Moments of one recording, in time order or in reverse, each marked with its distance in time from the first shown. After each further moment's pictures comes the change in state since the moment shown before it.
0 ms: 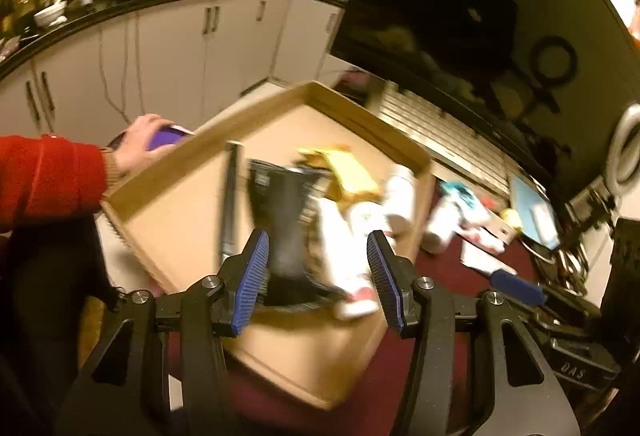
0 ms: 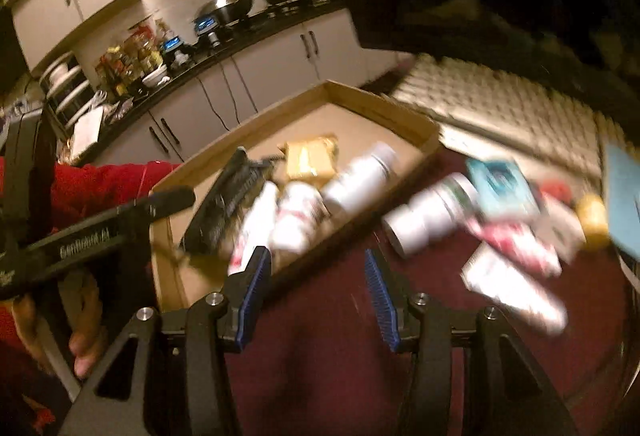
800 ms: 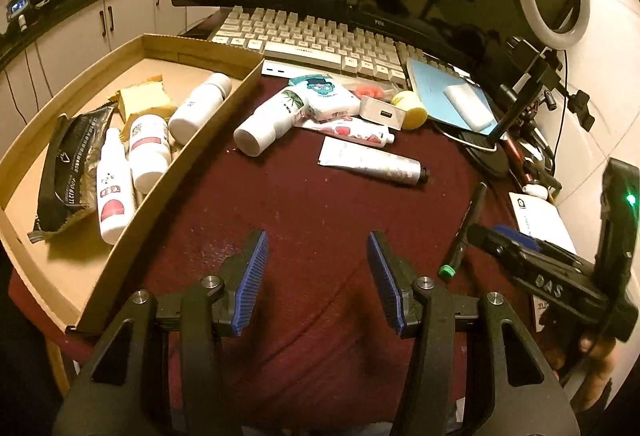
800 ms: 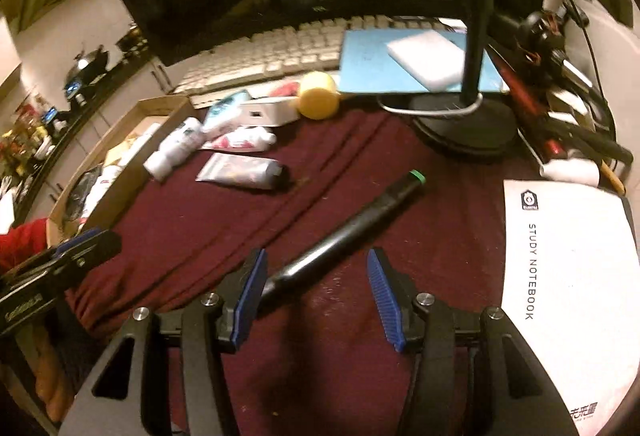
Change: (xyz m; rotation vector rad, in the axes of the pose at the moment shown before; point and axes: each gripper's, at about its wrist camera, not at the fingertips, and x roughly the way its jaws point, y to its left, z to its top) left arm 0.029 -0.138 -0.069 0.260 0.157 -0.124; right arm -0.080 -0.134 -0.096 0.357 -0.031 -0.357
